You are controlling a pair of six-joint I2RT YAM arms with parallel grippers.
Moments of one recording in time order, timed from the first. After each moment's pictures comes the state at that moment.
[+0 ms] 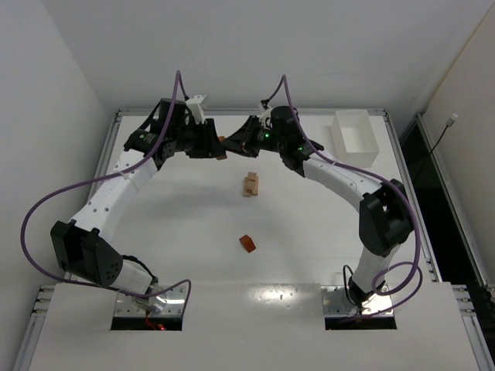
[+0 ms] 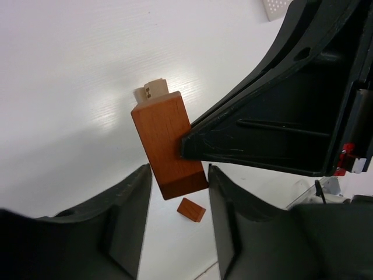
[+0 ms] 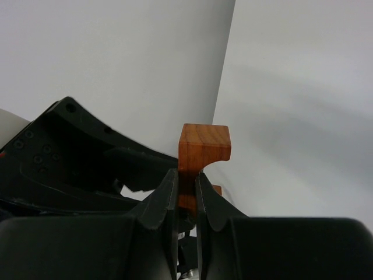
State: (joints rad) left arm -0.33 1.45 1.48 -0.66 0.33 -0.32; right arm 0.56 1.78 1.38 0.14 -0.49 1.11
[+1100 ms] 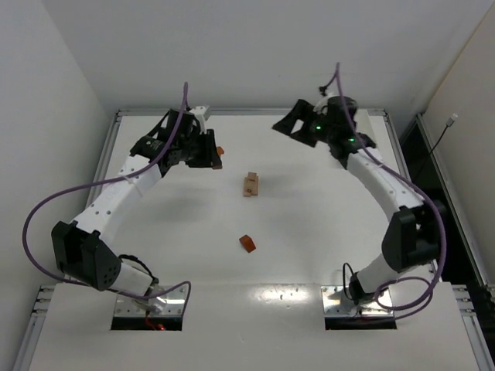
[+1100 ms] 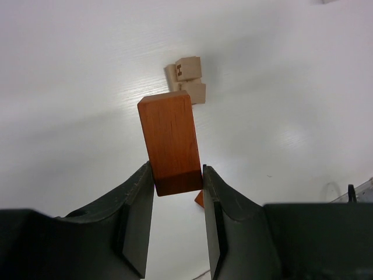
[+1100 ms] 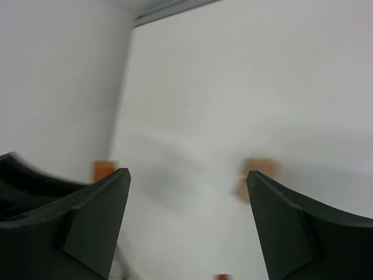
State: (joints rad) left arm -0.37 1.43 1.40 -0.69 0.18 -0.35; right arm 0.30 1.61 1.30 -0.07 -0.39 0.72
